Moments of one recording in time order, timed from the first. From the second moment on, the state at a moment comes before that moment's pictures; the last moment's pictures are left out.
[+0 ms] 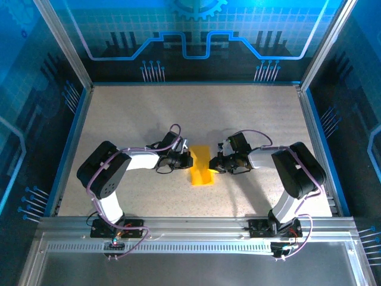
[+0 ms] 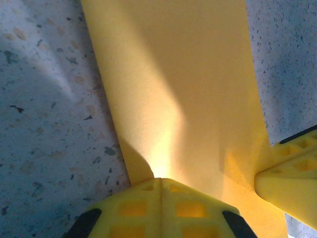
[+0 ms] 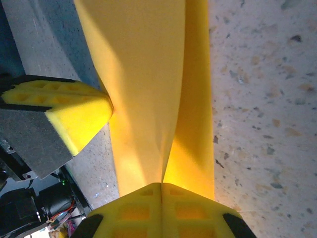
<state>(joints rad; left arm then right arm) -0.57 1.77 0.81 0.00 0.39 -0.67 0.42 1.71 0.68 0.01 -0.73 0.74</state>
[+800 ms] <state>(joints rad) -0.59 1.22 0.67 -0.11 0.28 -0.40 0.42 1.66 0.61 0.14 -0.74 0.88</state>
